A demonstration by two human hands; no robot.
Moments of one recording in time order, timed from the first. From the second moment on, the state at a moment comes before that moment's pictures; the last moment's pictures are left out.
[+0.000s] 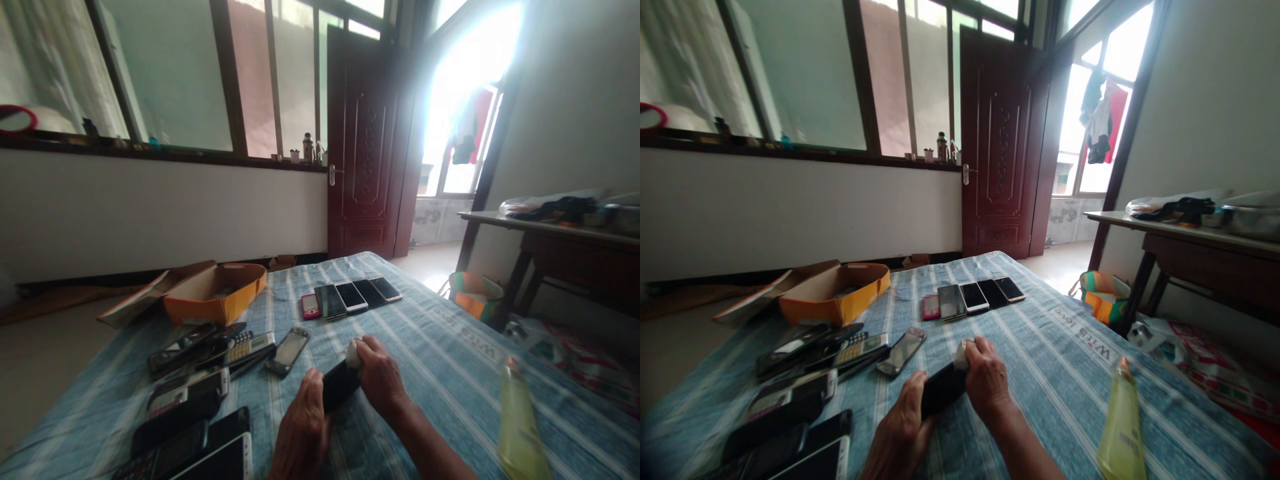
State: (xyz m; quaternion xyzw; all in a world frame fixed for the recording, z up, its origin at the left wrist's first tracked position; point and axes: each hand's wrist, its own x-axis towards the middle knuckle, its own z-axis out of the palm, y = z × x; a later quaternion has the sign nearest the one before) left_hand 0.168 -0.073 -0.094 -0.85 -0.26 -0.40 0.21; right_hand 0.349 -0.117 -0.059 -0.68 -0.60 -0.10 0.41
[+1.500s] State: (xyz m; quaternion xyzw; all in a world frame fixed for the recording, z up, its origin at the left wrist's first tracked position) left_hand 0.164 -0.067 -0.118 -0.86 -0.31 -0.39 0.09; right_hand 0.364 -0.112 -0.068 -0.77 -0.51 0.06 0.37
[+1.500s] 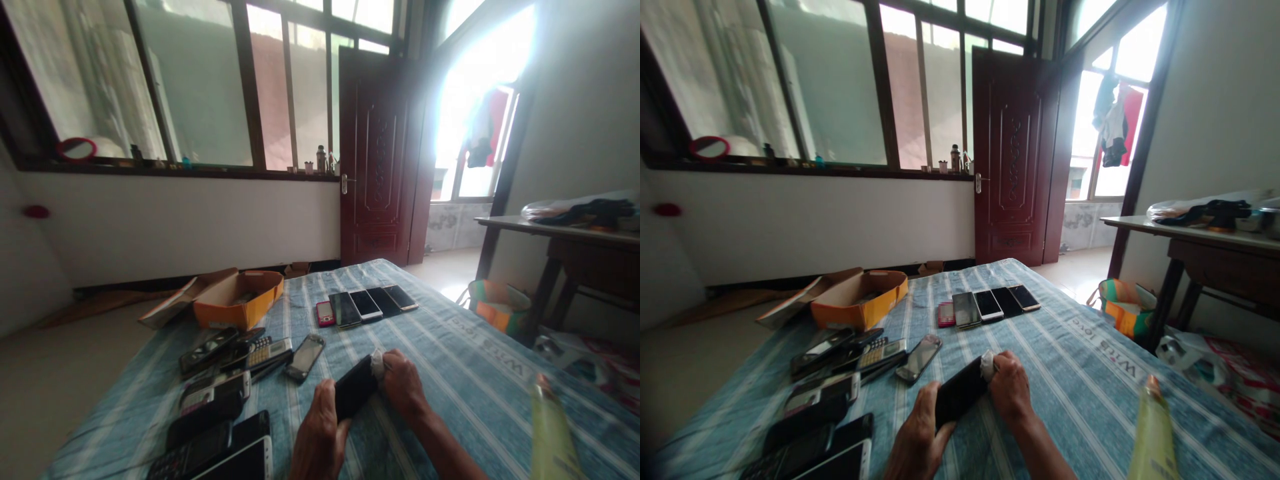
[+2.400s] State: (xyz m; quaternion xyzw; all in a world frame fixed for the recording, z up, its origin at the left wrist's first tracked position) left_hand 0.167 -0.071 -0.133 -0.85 -0.34 -0.40 0.04; right_hand 0.366 -0.108 -0.079 -0.75 -0.51 0.02 0.42
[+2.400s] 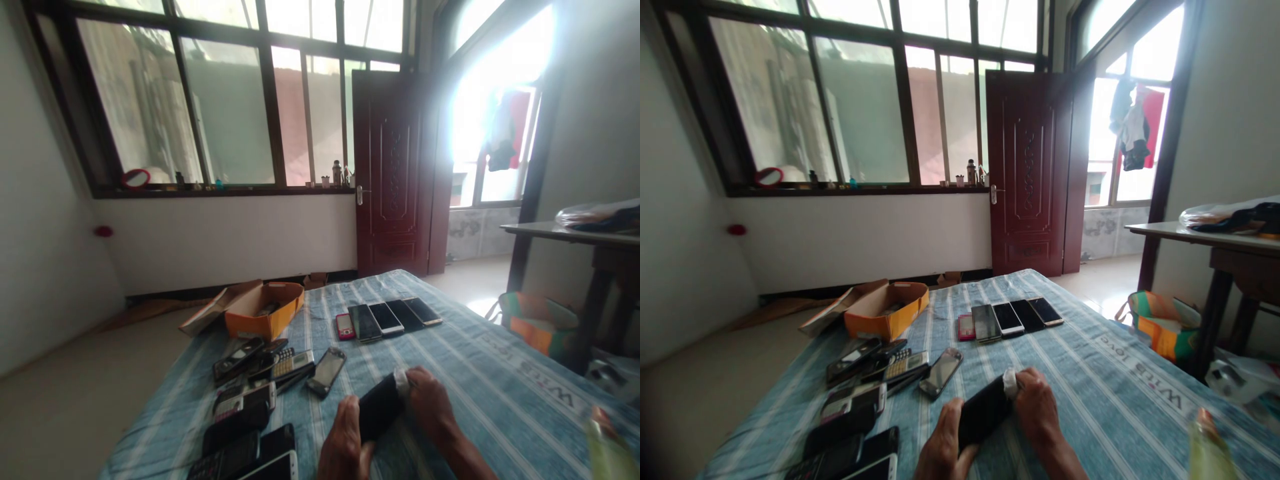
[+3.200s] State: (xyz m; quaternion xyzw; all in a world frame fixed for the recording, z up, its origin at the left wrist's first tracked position) left_hand 0.170 -0.074 -0.124 -0.84 -0.31 -0.46 0.01; right_hand 0.301 -0.115 -0.075 -0.52 -0.69 -0.23 0.46
